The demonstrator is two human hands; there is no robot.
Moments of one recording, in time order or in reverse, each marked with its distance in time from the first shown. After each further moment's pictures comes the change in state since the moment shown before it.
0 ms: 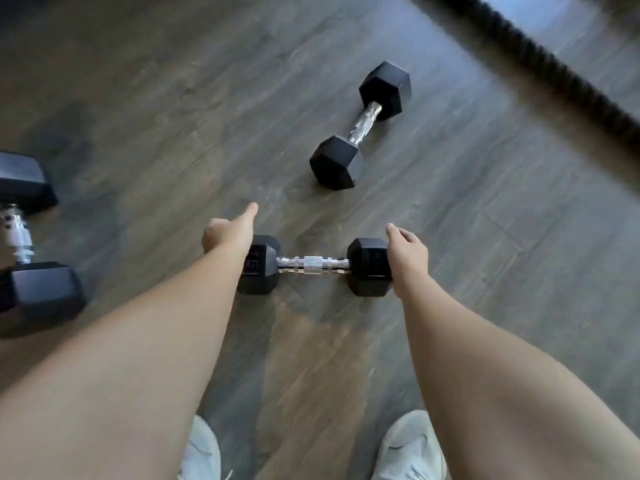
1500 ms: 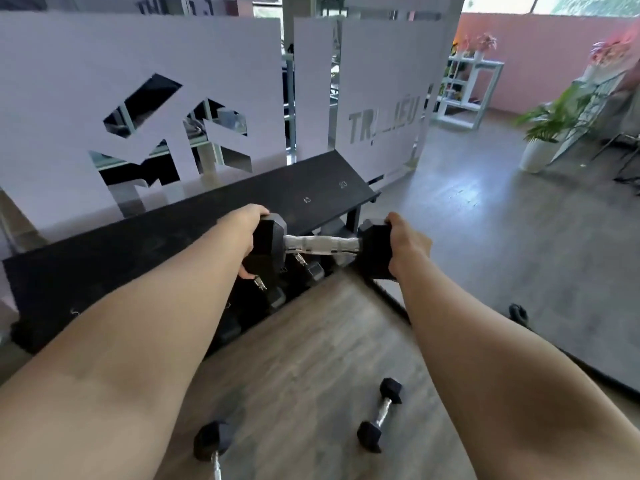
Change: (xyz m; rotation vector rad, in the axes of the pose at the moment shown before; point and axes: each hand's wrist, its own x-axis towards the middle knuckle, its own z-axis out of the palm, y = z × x) left_hand -0.385 0.583 -0.724 -0.308 -0.314 0.115; right_hand -0.582 -0.784 -0.151 0.526 -0.109 -0.264
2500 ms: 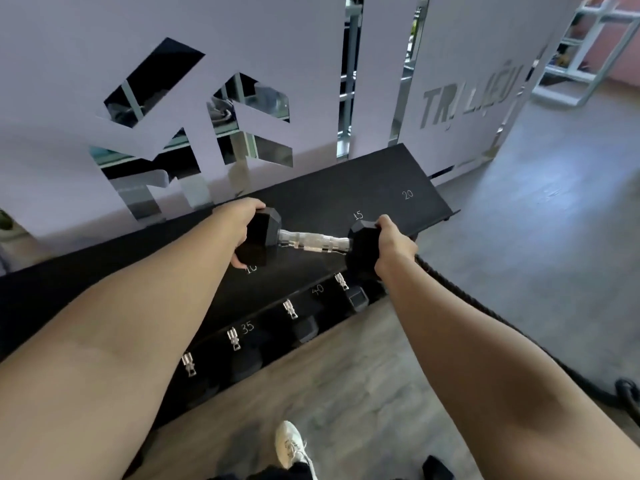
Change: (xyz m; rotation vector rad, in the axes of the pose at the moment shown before) left_hand 0.306 0.204 -0.021 -0.055 0.173 -0.107; right_hand 0.245 -0.006 0.325 -0.056 -0.087 0.167
